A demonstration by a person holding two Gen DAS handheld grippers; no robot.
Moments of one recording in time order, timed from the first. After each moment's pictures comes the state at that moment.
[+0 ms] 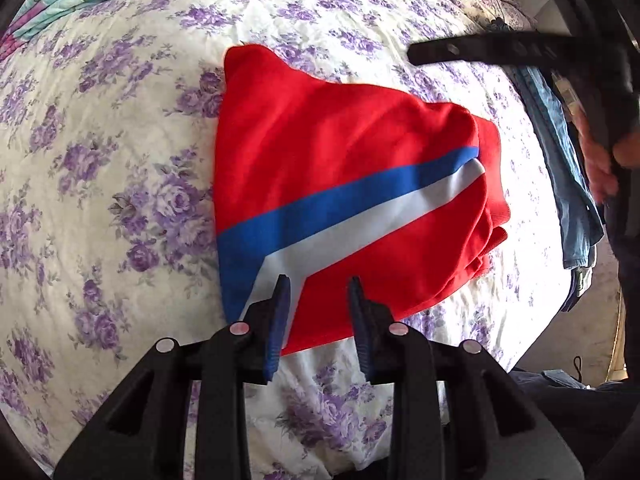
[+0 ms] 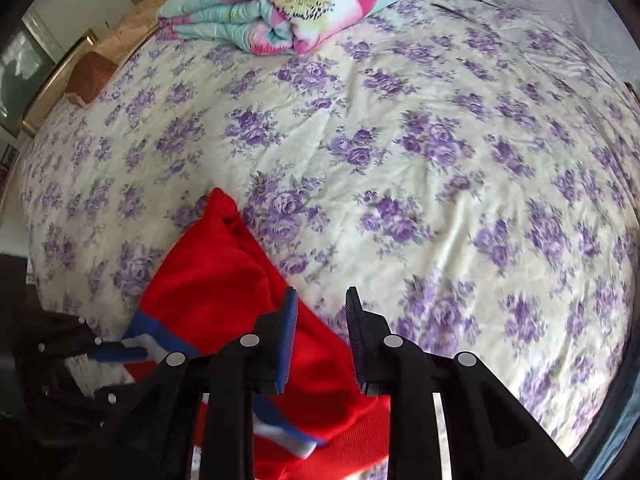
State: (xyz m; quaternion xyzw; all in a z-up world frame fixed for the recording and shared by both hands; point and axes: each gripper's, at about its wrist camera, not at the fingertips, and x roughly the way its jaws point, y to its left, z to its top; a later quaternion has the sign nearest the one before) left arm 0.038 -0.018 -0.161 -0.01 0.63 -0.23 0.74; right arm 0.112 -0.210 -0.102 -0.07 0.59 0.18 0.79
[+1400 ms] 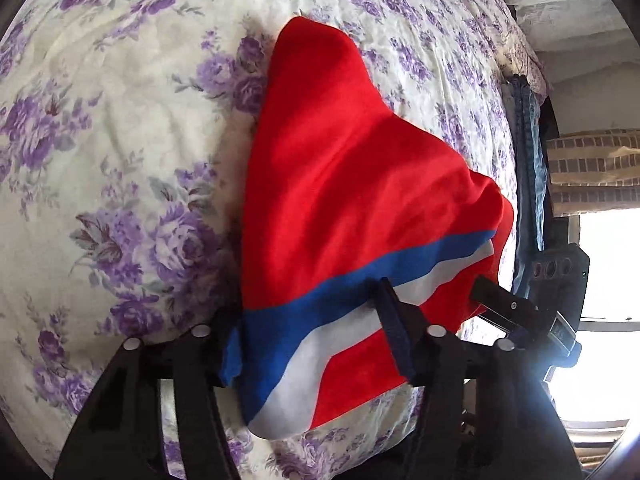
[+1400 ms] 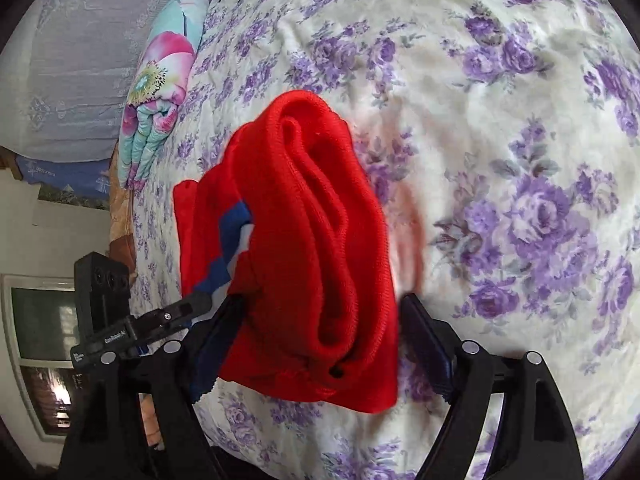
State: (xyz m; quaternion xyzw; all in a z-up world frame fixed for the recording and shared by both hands) left arm 0.098 0.003 -0.207 -0.17 0.69 -0.24 0.66; right arm 0.016 -0.287 -0.204 0.36 0.58 0.12 0.72
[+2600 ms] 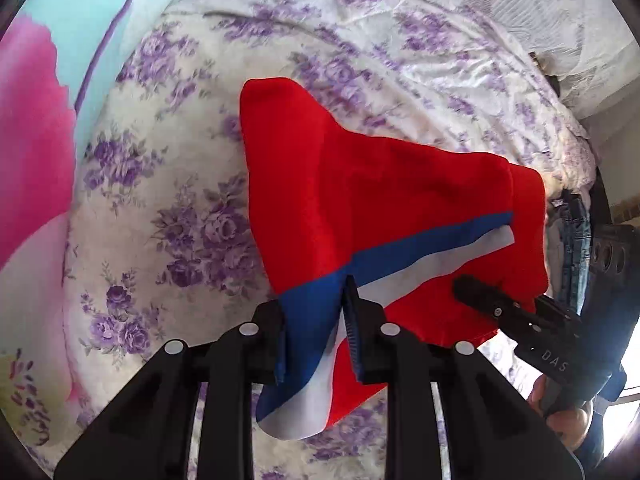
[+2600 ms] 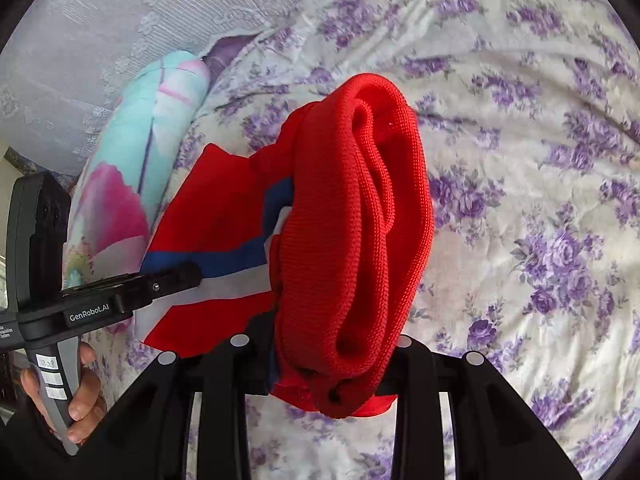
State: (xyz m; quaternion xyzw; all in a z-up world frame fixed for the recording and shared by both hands) left arm 0.458 -0.156 -0.169 -0.07 0.62 -0.19 0.76; right arm 0.404 -0.388 -0.178 0.19 0.55 0.10 0.81
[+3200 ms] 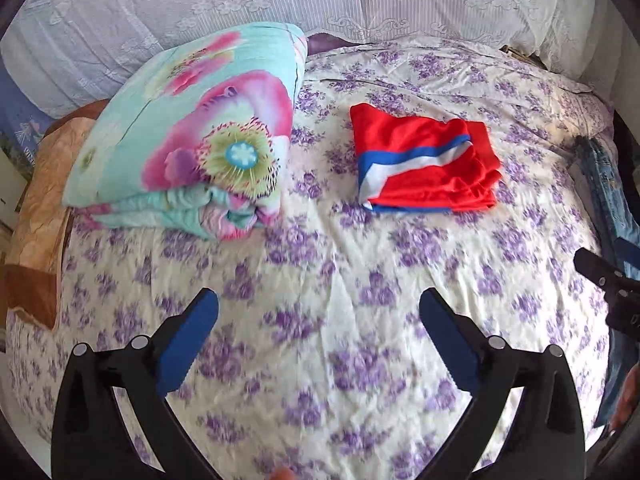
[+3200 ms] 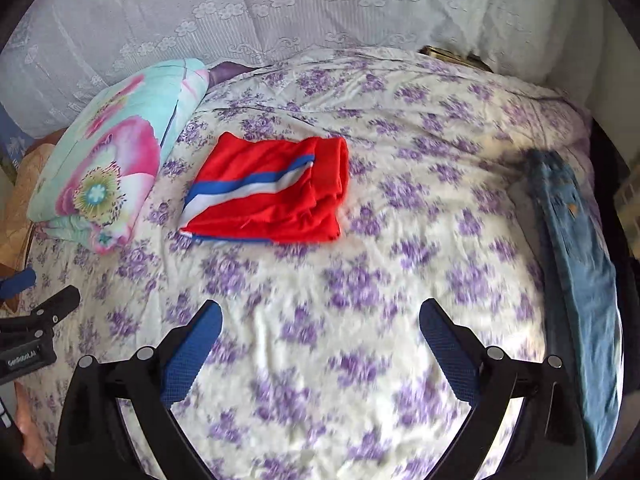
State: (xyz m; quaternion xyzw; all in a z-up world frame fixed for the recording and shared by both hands) left arm 0.219 -0.074 -0.013 0.07 0.51 -0.06 0.85; right arm 0.170 -0.309 -0.013 0.06 0.50 -0.08 0.86
